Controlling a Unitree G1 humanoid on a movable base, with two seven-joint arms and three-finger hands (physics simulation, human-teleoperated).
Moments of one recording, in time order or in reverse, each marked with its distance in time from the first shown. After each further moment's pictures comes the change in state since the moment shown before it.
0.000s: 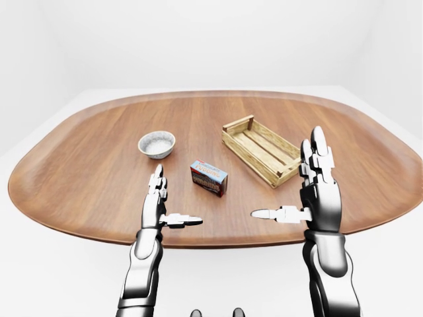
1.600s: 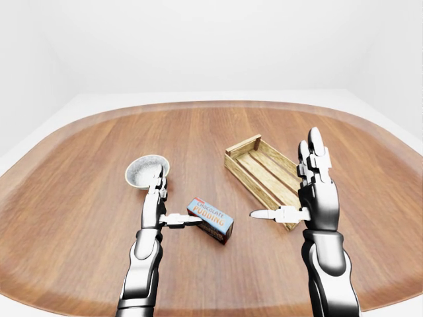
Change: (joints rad) left arm 0.002 0.000 0.000 -0.005 0.000 0.002 -0.002; right arm -0.004 0.000 0.004 0.007 0.005 0.015 0.006
